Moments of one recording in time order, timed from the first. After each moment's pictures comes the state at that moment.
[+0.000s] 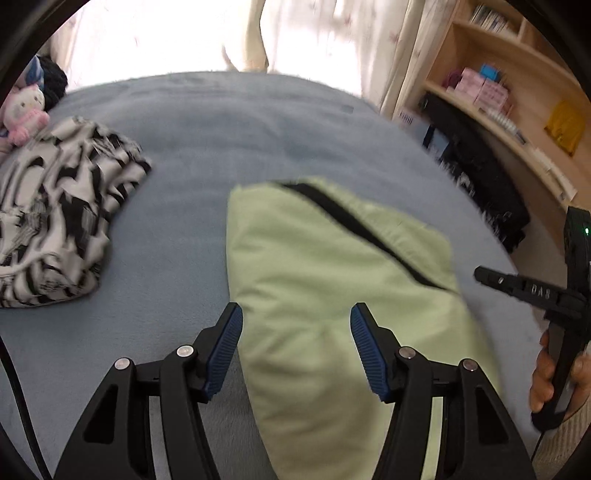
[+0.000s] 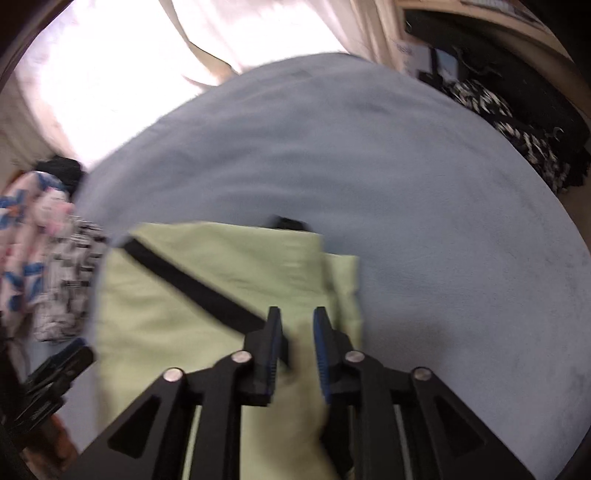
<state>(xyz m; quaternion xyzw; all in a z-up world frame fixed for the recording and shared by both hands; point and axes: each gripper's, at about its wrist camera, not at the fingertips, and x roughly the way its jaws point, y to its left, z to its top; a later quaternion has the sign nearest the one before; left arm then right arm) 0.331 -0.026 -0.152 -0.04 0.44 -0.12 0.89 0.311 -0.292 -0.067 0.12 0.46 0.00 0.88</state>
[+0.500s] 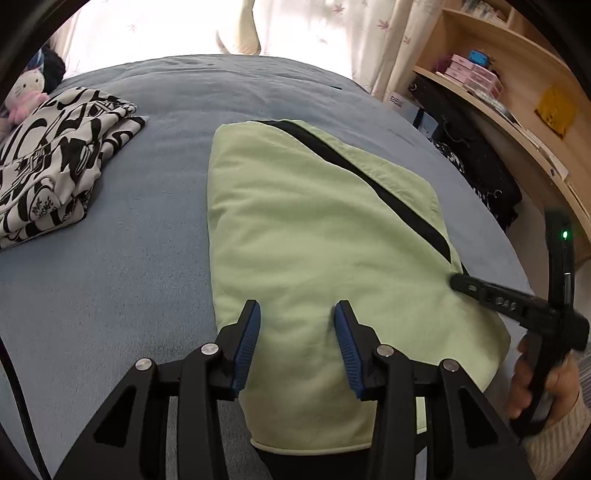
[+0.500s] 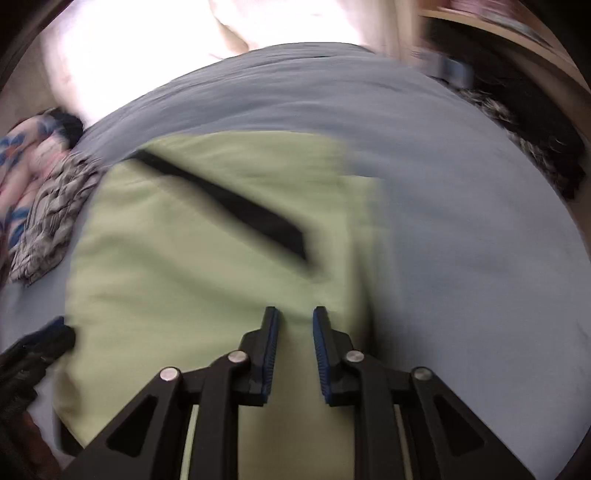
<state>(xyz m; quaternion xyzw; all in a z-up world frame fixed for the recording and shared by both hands) 0.282 -0.038 -0.200 -0.04 0.47 -0.14 0.87 0.267 -0.296 -0.137 0.10 0.50 -0.02 0.86</state>
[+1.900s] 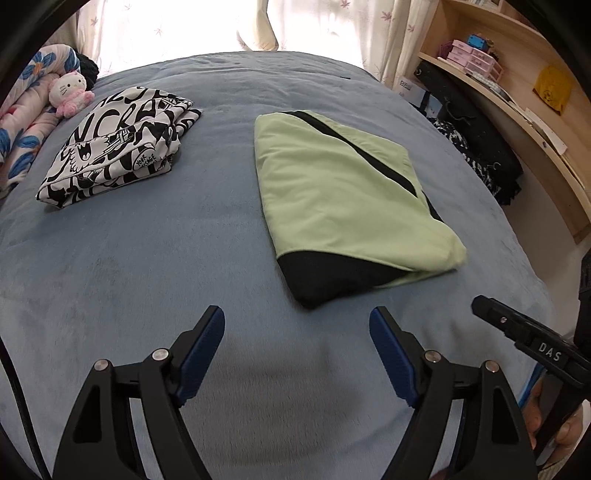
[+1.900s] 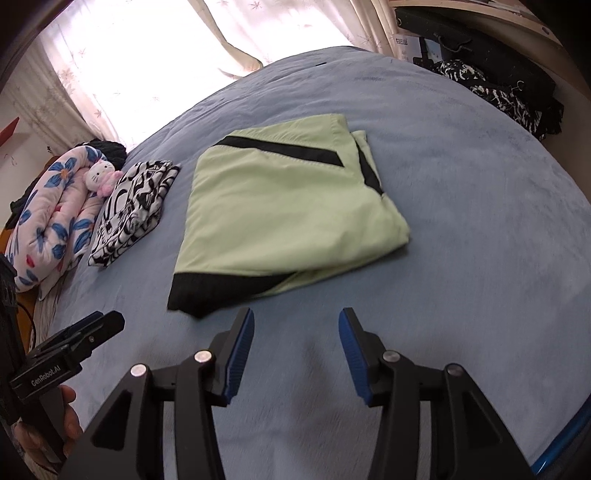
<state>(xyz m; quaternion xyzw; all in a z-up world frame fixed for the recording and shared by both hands) 0.125 -0.016 -0.116 0.00 0.50 -0.09 0.86 0.084 -0.233 -0.060 0.16 0.48 0.01 0.87</state>
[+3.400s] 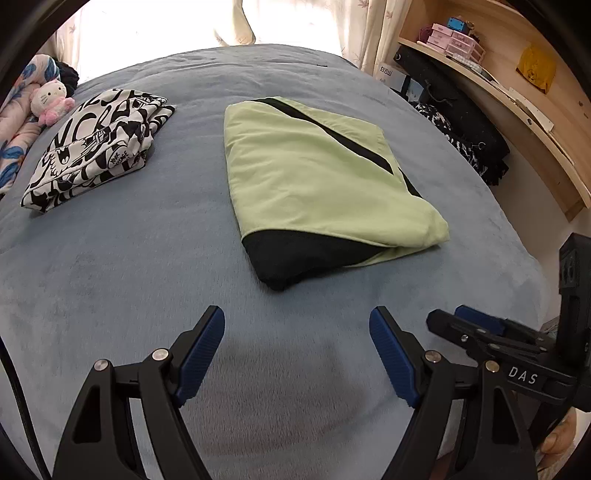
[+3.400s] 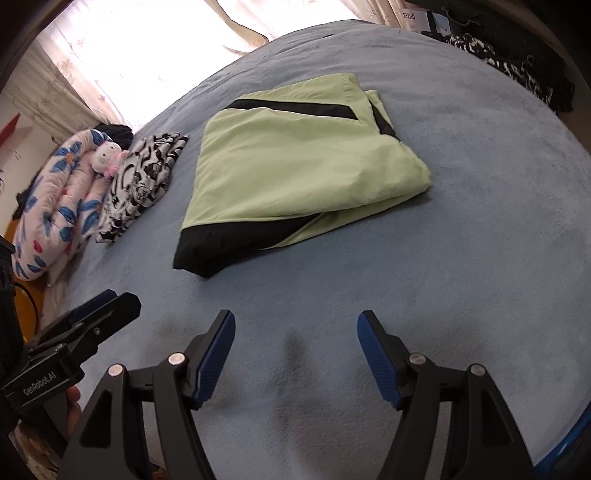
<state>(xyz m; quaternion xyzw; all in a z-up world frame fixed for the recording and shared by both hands) 0.119 -0.043 -0.126 0.02 0.51 -0.11 0.85 0.081 -0.220 -0.081 0.15 0.51 0.02 0.85</state>
